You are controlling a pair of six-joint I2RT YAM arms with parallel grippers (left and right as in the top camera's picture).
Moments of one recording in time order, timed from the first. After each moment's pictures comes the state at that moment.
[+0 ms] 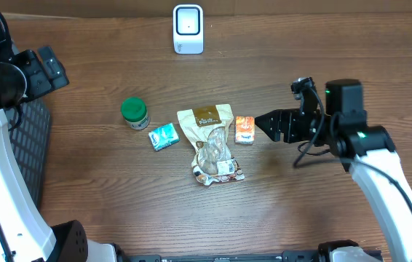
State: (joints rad) left arm 0.23 1.65 2.30 -1.65 -0.06 -0.25; right arm 0.12 1.35 0.99 -0.61 -0.60 0.16
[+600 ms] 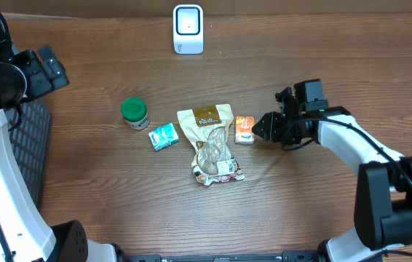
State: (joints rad) left arm 0.23 1.65 2.30 -1.65 -0.06 -0.25; right arm 0.15 1.75 0.99 -0.47 -0.48 0.30
